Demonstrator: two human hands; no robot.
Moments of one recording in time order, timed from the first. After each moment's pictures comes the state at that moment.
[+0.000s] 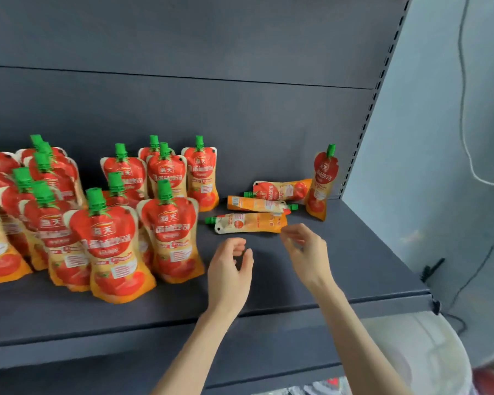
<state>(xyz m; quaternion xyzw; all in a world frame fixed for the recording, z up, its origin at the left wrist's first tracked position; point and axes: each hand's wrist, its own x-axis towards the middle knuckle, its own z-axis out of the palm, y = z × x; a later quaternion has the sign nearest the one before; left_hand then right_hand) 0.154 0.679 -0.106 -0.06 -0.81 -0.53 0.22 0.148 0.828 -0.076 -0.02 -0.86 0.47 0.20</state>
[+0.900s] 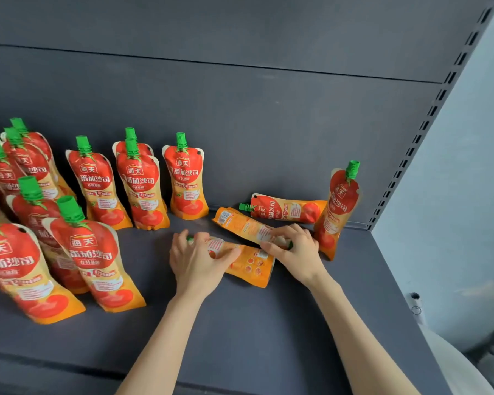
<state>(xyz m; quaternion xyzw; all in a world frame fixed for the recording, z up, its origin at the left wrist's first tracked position) 0.044 0.722 -0.109 0.20 -0.93 -0.30 0.12 -0.006 0.908 -0.100 0.11 -0.92 0.37 0.05</state>
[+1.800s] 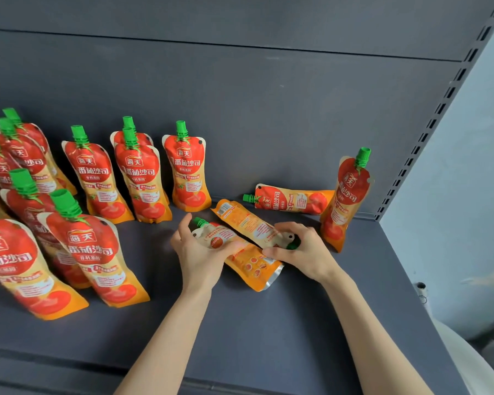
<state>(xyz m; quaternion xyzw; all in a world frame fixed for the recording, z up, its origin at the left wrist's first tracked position) 0.051 0.730 -0.099 0.23 -0.74 -0.60 0.20 -0.005 0.915 -0.102 0.13 -0.89 0.43 -0.06</state>
